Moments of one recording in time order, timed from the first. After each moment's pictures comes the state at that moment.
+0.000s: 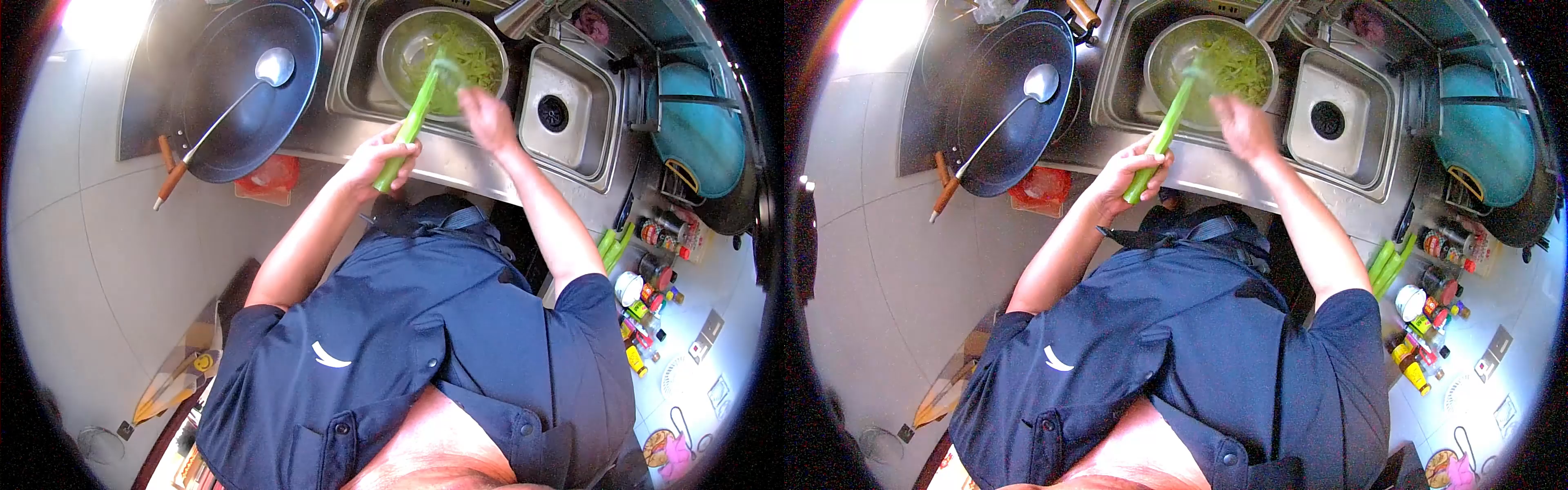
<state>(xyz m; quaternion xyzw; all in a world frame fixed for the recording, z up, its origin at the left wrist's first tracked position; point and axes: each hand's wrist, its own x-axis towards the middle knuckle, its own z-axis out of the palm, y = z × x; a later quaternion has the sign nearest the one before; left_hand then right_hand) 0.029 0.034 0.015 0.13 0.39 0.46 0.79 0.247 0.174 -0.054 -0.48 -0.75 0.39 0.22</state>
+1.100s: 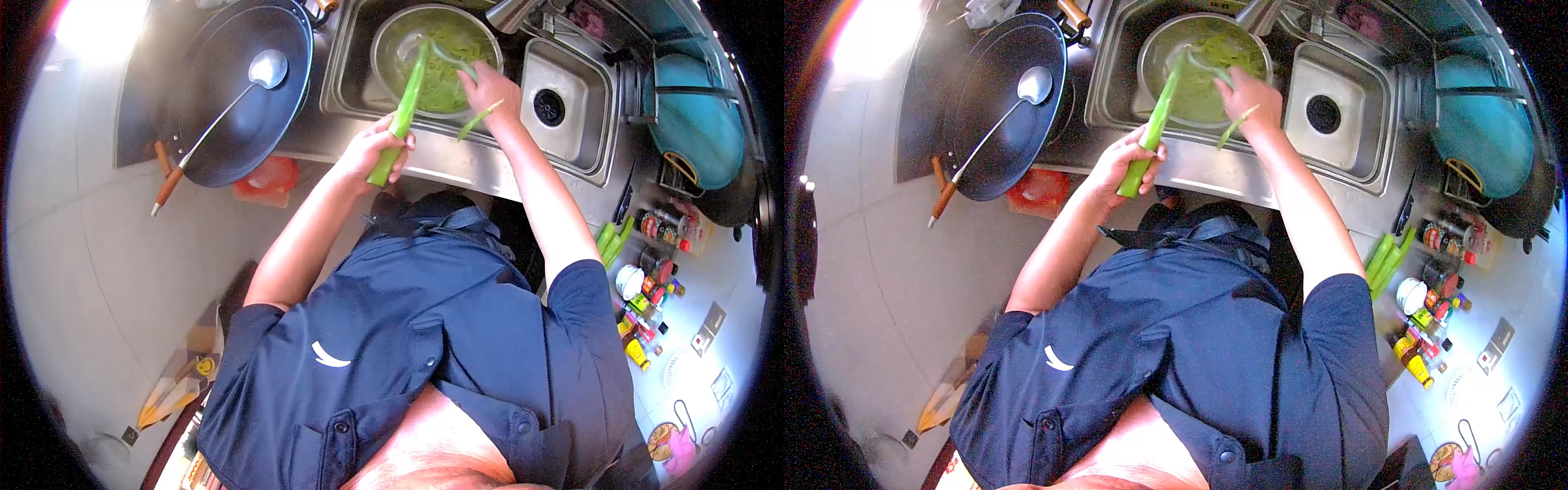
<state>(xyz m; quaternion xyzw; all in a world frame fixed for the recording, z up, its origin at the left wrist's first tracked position) 0.021 0.040 0.008 0.17 0.42 0.45 0.77 0.239 0.211 -0.043 -0.55 -0.81 0.16 0.12</state>
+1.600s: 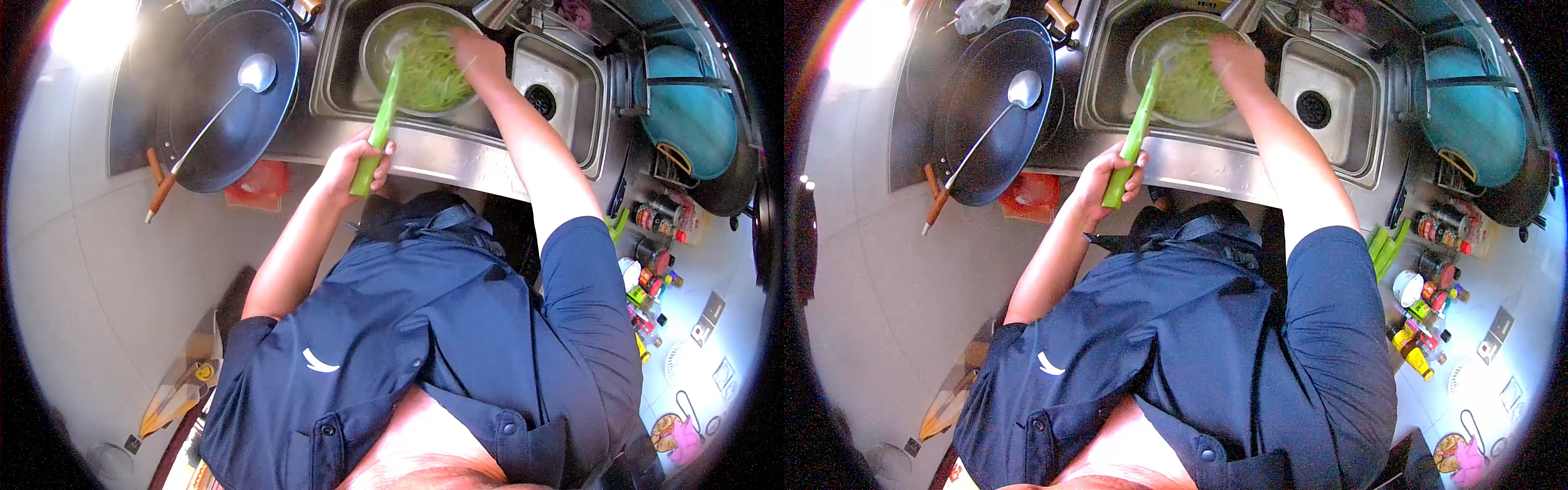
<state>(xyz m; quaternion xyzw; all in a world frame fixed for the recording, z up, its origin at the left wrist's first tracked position) 0.015 0.021 -0.001 0.09 0.36 0.47 0.80 0.220 0.284 -0.067 -0.48 -0.88 -0.03 0.03</state>
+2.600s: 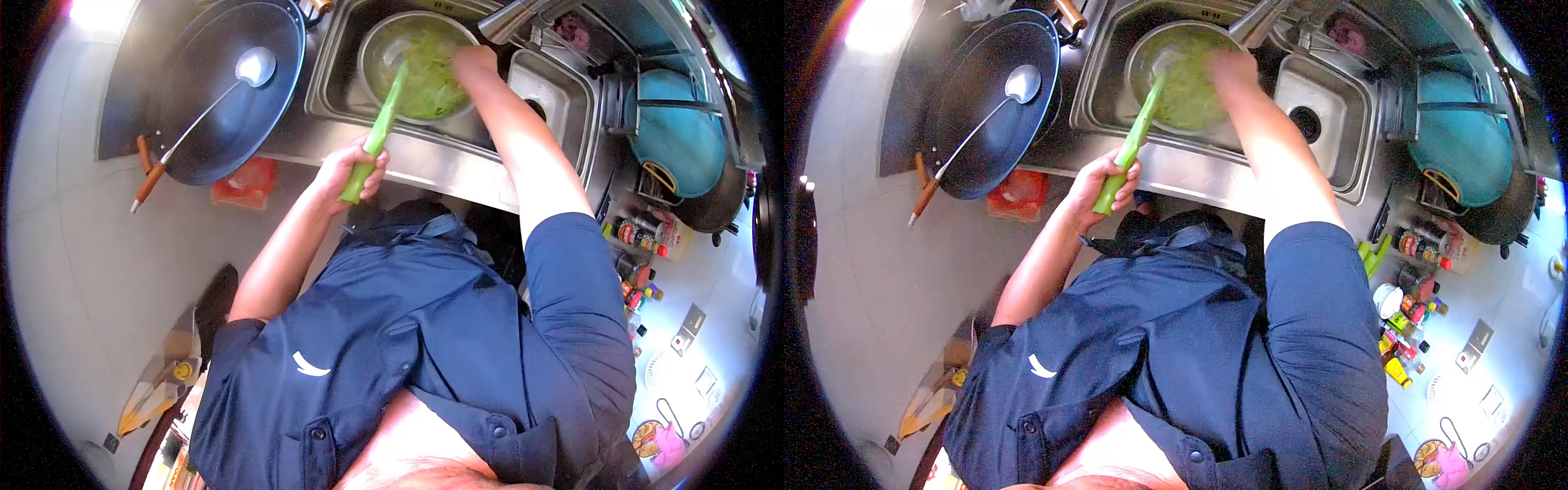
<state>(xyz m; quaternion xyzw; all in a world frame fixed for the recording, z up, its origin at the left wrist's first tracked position) 0.015 0.015 0.004 0.06 0.35 0.47 0.81 0.201 0.306 -0.064 -0.44 -0.86 -0.06 -0.23</state>
